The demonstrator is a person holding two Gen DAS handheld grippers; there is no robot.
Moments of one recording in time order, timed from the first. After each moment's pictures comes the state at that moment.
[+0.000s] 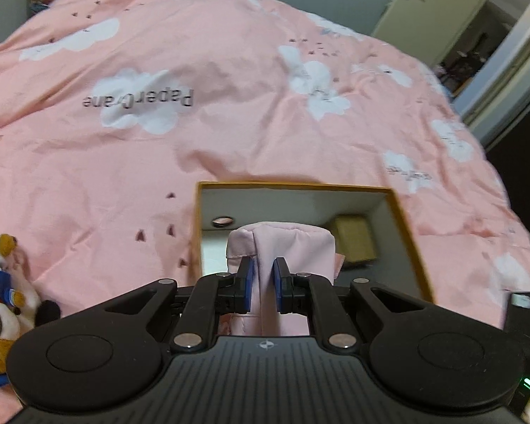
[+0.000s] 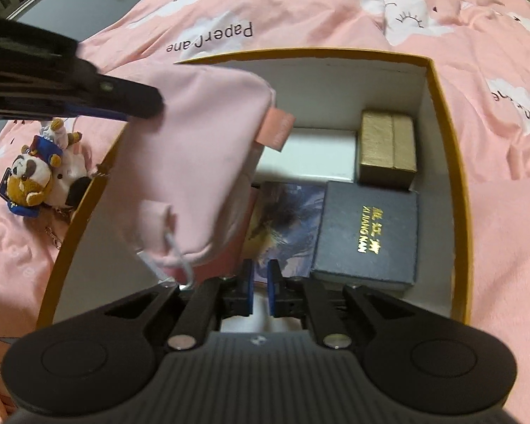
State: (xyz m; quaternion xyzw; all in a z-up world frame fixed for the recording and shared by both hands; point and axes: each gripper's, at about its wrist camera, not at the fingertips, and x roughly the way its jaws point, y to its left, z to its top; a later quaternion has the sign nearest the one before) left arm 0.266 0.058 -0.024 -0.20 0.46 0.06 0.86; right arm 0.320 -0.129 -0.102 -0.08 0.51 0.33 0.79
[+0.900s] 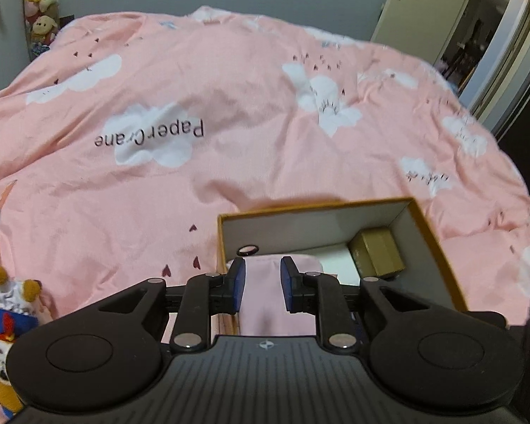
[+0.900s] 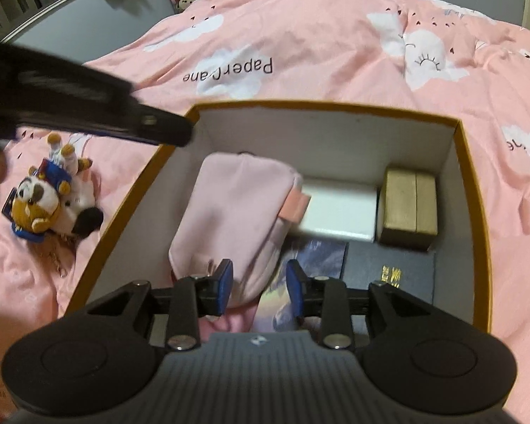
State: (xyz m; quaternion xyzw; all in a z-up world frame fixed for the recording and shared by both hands) left arm 0.264 0.062 -0.014 -0.14 0.44 0.07 0.89; right arm 0.328 -0.113 -0.080 -0.08 0.46 0.35 0.81
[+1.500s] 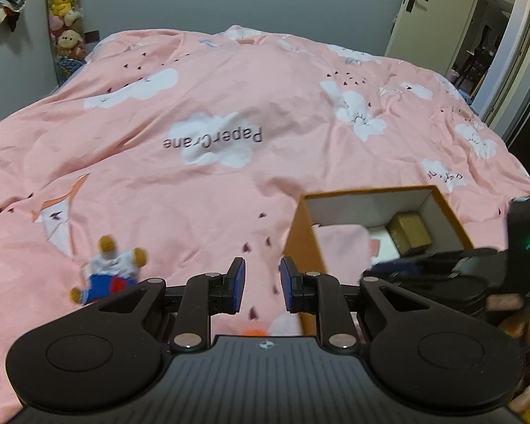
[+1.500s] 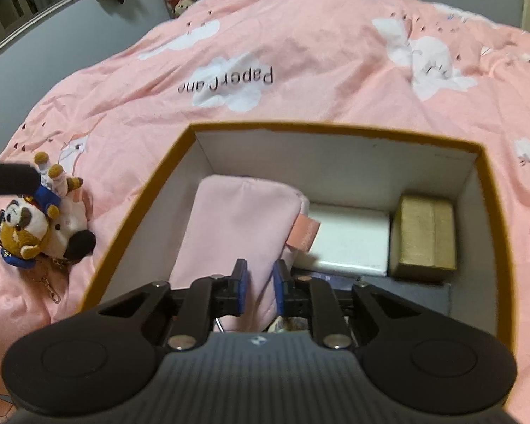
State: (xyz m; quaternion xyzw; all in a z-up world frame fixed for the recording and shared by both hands) left arm 0.185 0.108 0.008 -0.11 0.42 0.09 0.89; right arm 0.339 -0.093 -0.080 -0.07 0.45 0.34 0.82
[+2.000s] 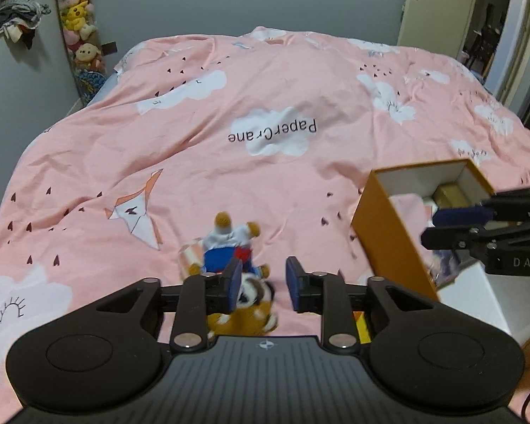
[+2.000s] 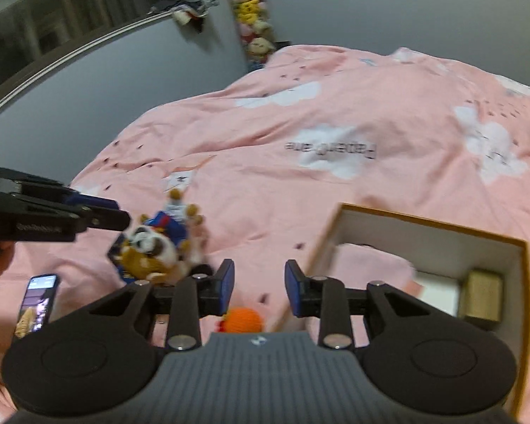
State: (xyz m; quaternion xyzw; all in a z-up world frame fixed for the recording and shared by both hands) left arm 0.122 0.167 0.021 -0.06 0.43 0.11 0.89; right arm 0.266 -0.049 -0.001 -0.07 0.37 0.45 0.81
